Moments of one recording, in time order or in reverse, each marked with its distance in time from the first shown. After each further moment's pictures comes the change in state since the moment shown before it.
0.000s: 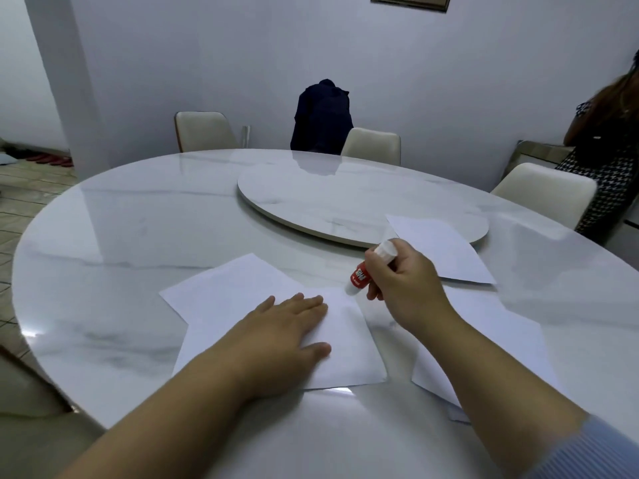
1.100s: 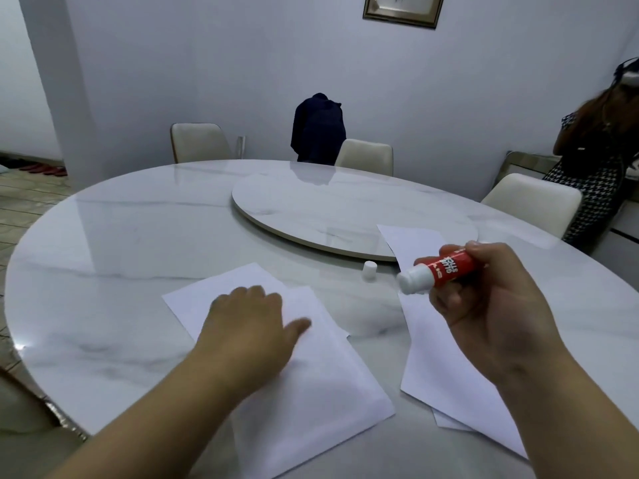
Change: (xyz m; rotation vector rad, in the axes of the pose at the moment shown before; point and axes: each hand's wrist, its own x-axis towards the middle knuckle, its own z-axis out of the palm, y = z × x) left_hand -0.009 0.006 -0.019 0.106 0.187 -0.239; right_hand -0.035 -0.029 -0.065 0.933 0.125 0.163
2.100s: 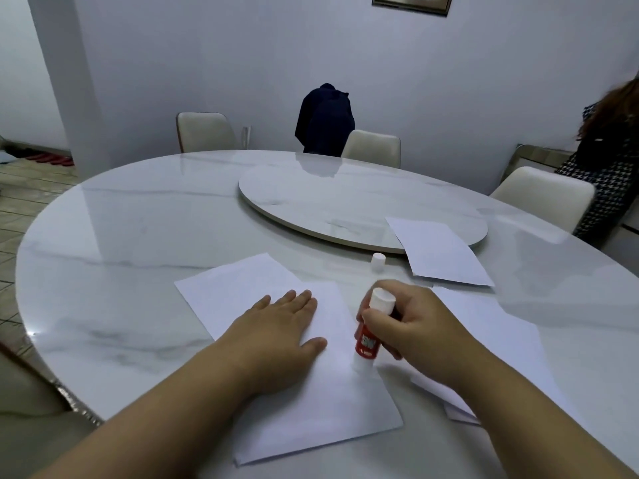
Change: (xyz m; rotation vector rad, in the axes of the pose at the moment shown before) left_hand 0.011 -0.004 0.025 0.017 -0.199 0.183; right_hand -0.002 0.052 0.006 -1.029 -0.459 -0.041
